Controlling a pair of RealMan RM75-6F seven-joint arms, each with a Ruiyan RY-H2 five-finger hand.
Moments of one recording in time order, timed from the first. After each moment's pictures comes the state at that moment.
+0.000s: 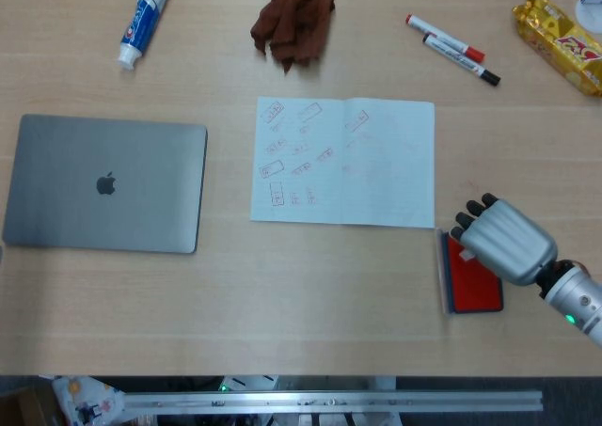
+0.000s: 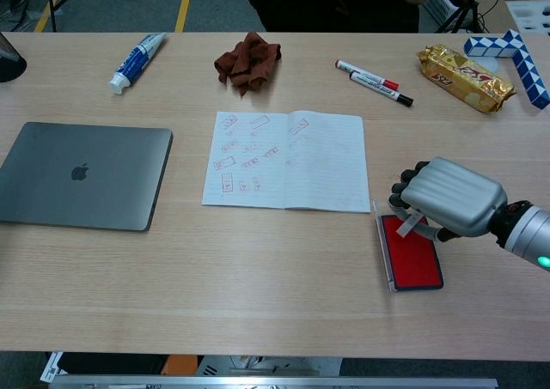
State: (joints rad) left arm -0.02 -1.15 0.01 -1.62 1.53 1.52 0.10; right arm 0.47 -1.43 -0.15 -1.46 -1.65 1.01 -0.49
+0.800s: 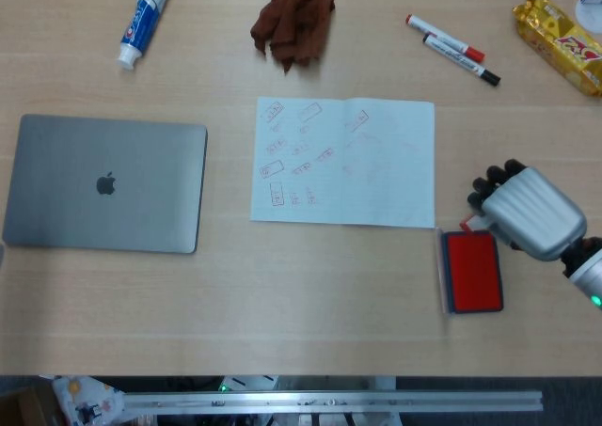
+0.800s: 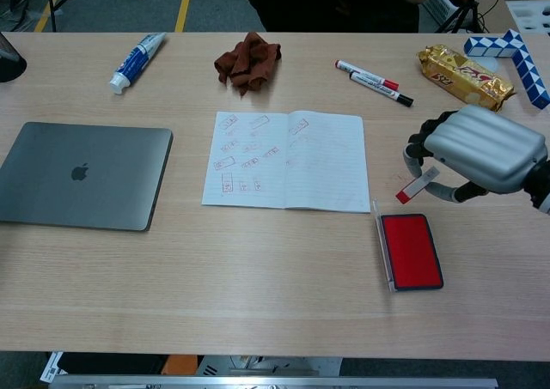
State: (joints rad) left arm -0.02 -1.13 0.01 -1.64 1.54 1.53 0.10; right arm 0.48 -1.26 -0.07 -1.64 -1.62 1.07 -0.44
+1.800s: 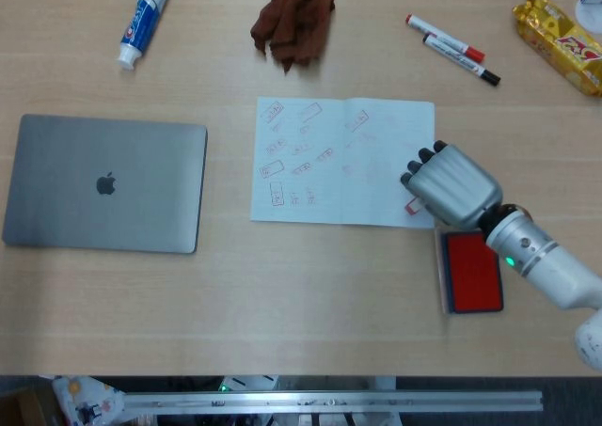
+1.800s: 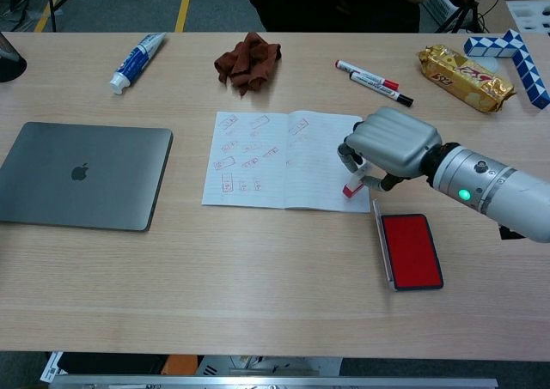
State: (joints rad) left arm -0.01 -1.12 0.01 -1.64 1.53 1.53 0.09; right arm 0.65 -1.51 0.04 -1.50 -1.38 0.85 -0.62
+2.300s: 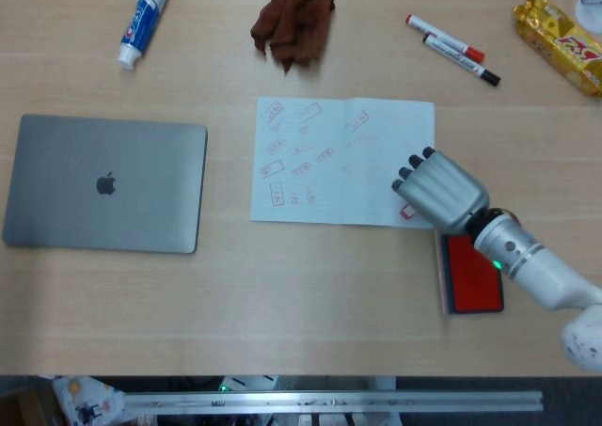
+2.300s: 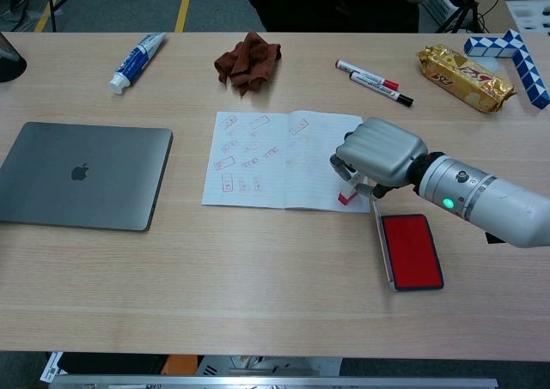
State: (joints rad) left arm -0.01 -1.12 0.01 -1.62 1.53 1.53 0.07; right arm 0.67 -1.57 0.01 -1.45 -1.35 0.84 -0.68
